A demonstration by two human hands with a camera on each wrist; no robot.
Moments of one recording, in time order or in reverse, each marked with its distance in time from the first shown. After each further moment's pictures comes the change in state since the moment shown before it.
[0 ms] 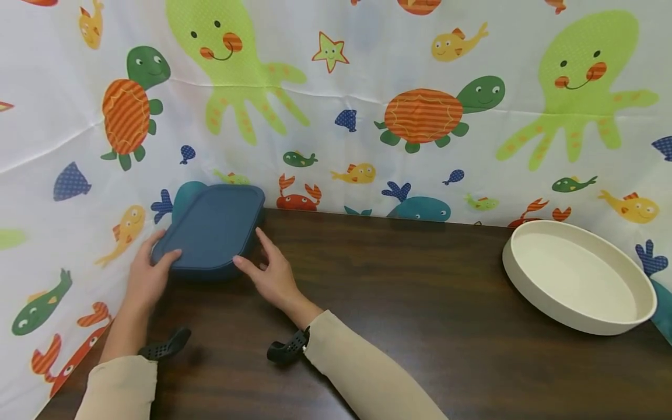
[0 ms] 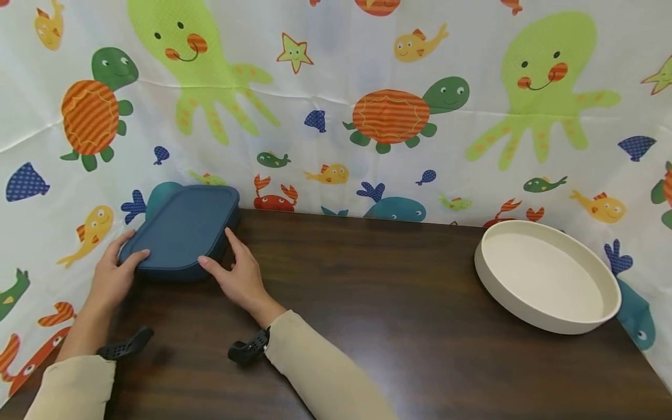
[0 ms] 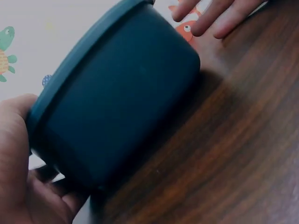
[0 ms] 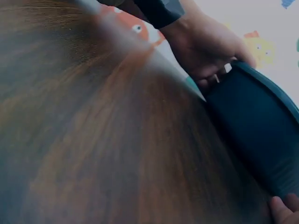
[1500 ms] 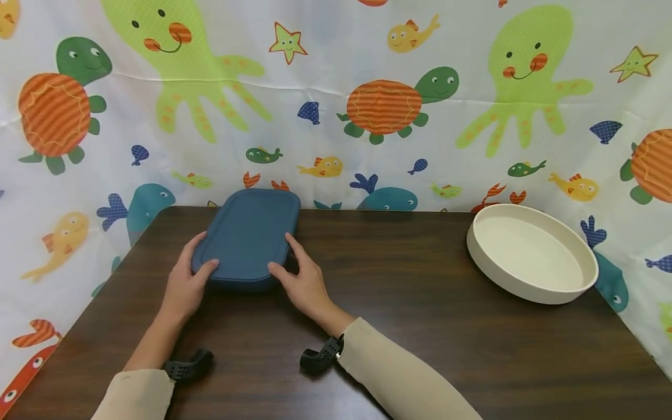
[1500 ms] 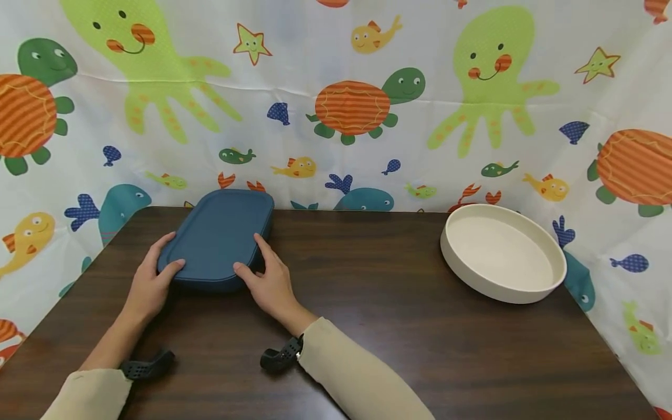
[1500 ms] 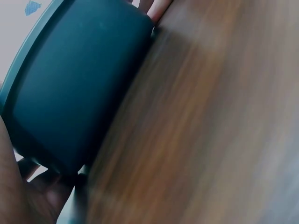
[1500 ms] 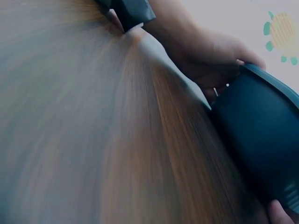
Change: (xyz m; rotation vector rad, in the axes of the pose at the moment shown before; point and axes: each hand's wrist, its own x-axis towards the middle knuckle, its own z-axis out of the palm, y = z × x) left_hand -0.045 0.046 0.097 0.032 -0.184 0.290; right_hand -0.059 0.018 -0.097 -0.118 0.128 0.018
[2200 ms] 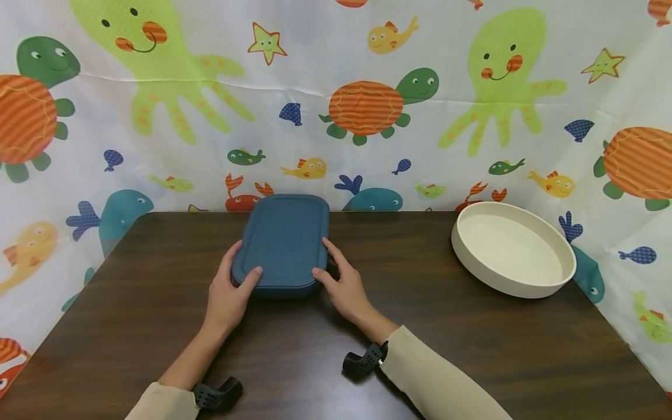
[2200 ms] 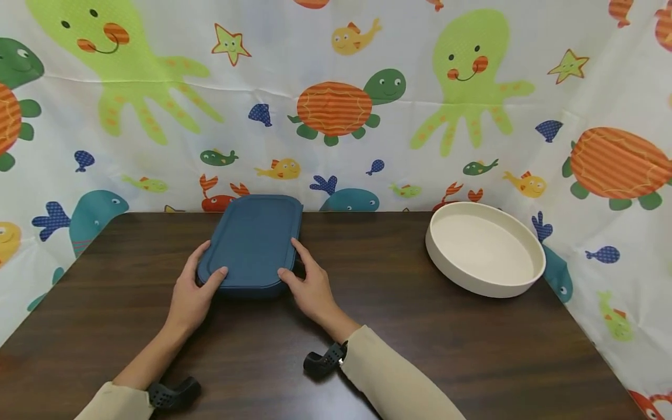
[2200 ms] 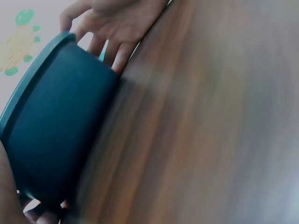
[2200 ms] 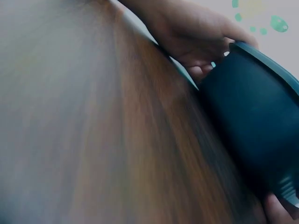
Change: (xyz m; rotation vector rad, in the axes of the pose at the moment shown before) left_hand -0.016 0.055 0.087 -0.156 -0.031 -0.039; right_hand -0.027 0.026 -0.088 -0.061 0.088 -0.012
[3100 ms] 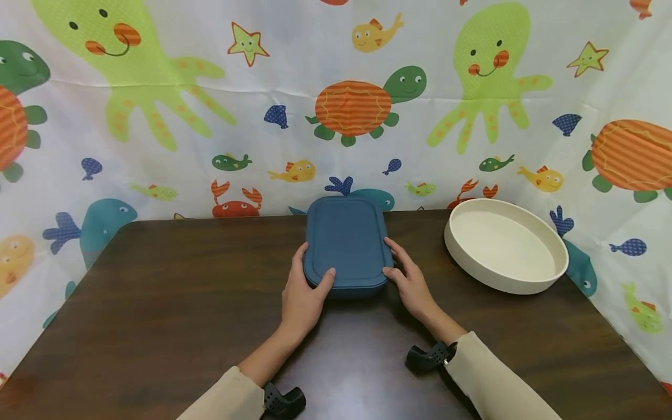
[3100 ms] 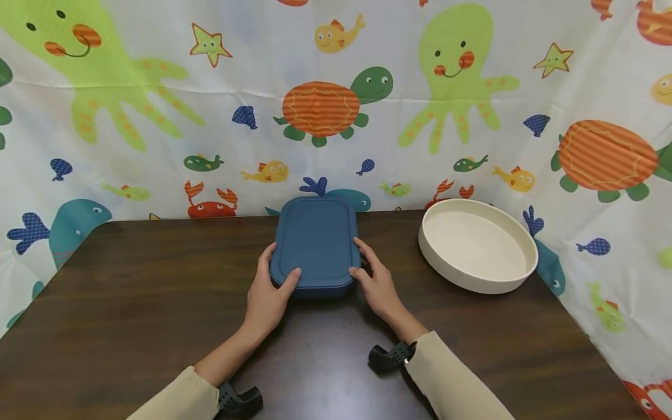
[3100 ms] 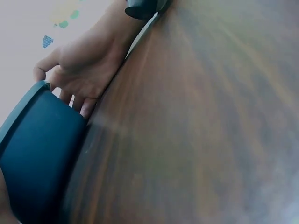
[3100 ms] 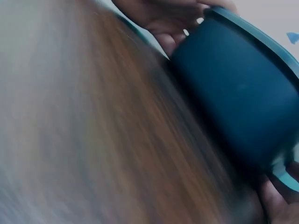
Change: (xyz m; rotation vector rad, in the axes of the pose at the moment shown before) left_hand -0.001 0.053 0.123 -0.042 -0.043 0.014; right_hand -0.017 0.036 -0.119 -0.054 0.093 0.033
